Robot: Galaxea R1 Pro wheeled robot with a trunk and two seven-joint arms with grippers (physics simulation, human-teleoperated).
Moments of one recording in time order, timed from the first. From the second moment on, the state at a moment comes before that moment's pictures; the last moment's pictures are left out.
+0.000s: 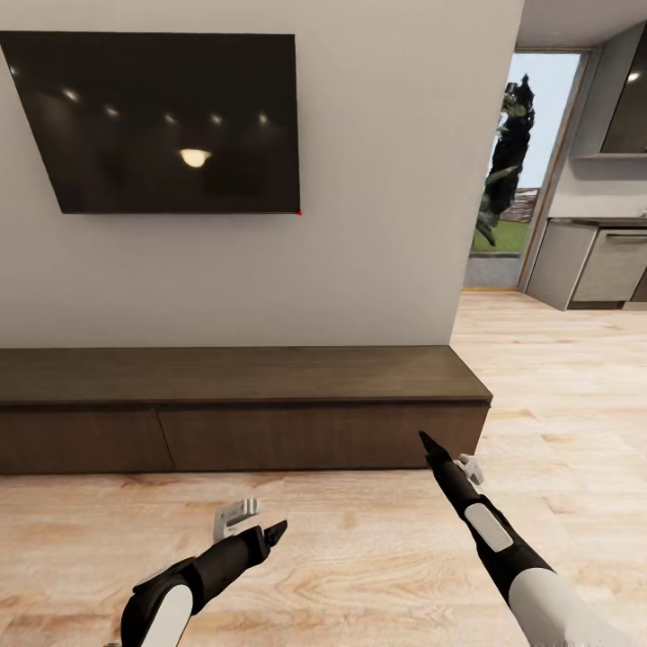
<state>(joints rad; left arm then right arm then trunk) -0.07 -0.02 -0.14 -1.56 0.64 0.68 0.12 -0.65 -0.07 -0.07 -0.45 -1.04 -0.01 0.42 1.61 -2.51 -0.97</state>
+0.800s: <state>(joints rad) -0.04 0.01 -0.12 -1.59 0.64 0.68 0.12 -0.67 -0.08 -0.07 -0.49 -1.05 0.00 0.54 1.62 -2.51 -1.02</state>
